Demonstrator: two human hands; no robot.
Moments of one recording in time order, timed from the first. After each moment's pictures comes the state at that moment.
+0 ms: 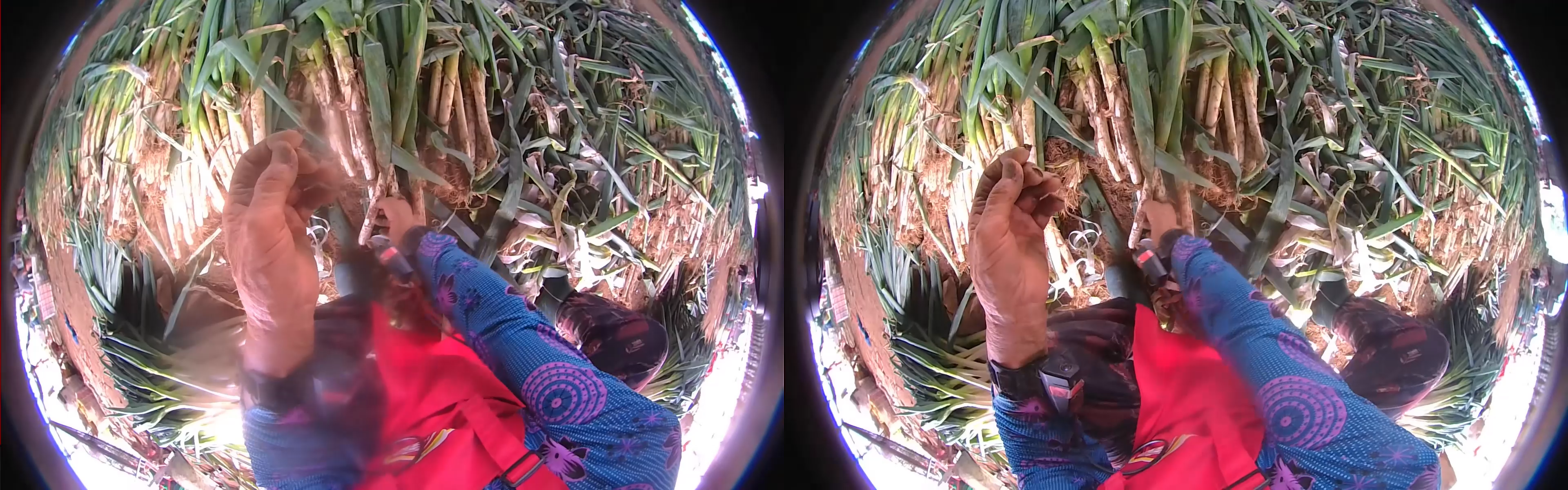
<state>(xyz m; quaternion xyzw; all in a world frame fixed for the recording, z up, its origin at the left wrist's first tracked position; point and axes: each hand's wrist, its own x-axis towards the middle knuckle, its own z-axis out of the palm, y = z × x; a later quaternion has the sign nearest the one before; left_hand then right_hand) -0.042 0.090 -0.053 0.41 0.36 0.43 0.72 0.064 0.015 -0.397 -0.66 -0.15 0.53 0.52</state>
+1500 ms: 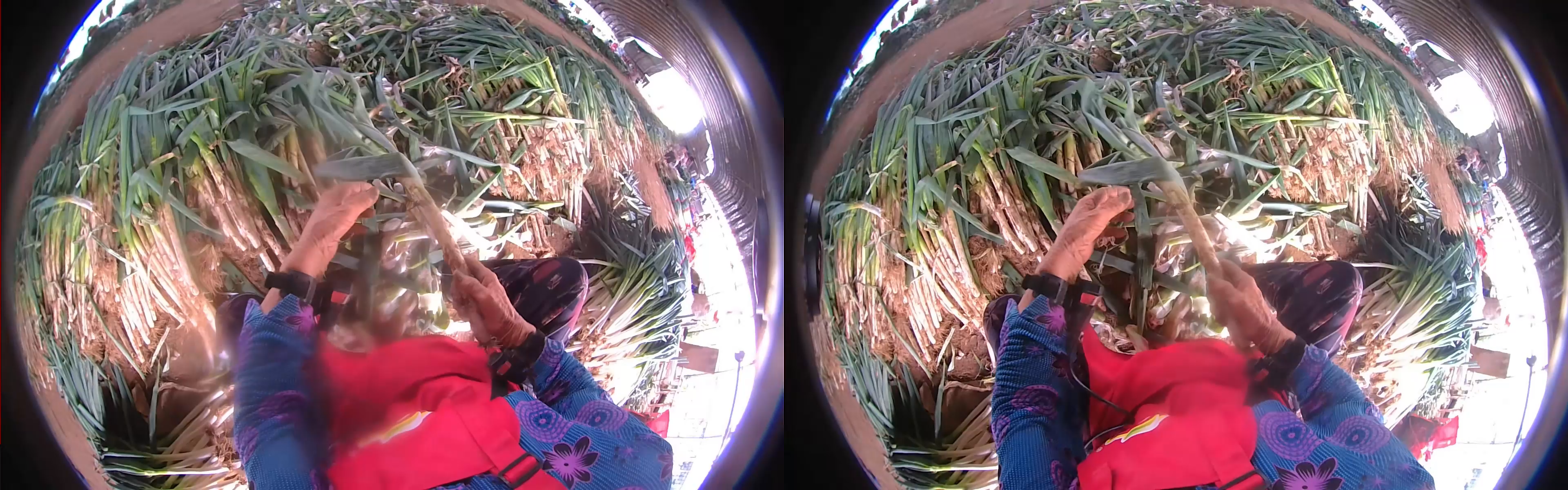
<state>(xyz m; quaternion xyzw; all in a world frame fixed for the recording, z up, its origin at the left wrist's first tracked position) 0.087 -0.054 -0.067 0.60 0.18 -0.02 0.78 0.100 -0.346 -0.055 -0.66 -0.08 0.36 0.65</state>
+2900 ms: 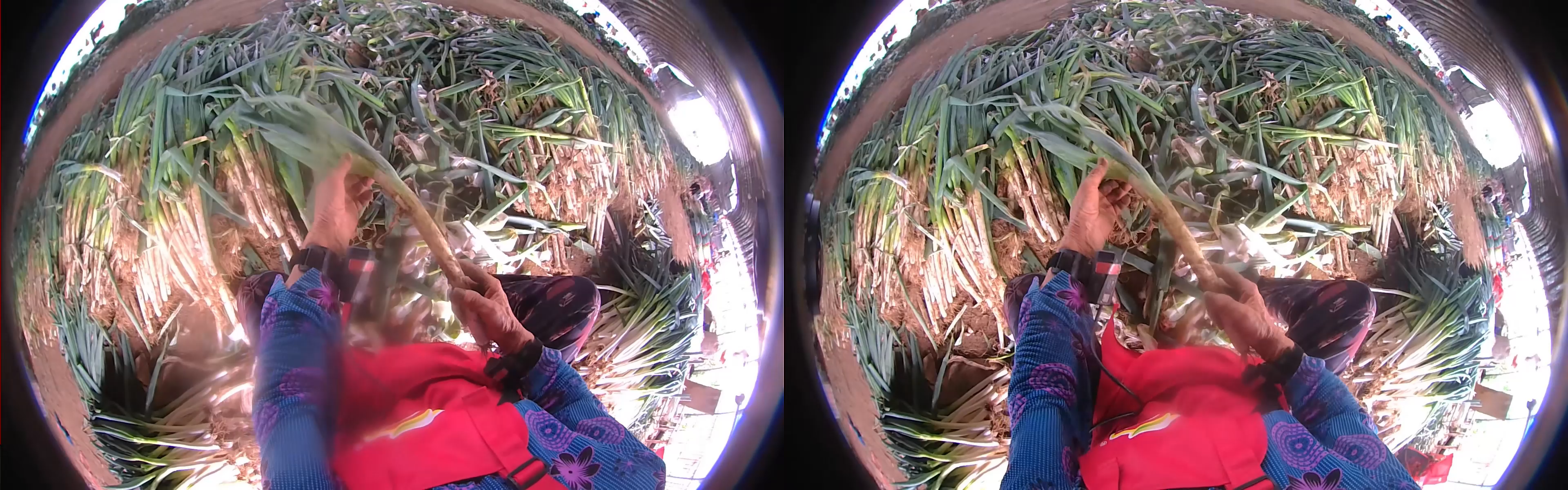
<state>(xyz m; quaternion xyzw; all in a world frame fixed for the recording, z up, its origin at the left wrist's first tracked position) 0.100 -0.035 -0.078 0.30 0.23 0.19 0.90 0.097 -0.326 -0.036 -0.60 -0.13 0.42 0.67</state>
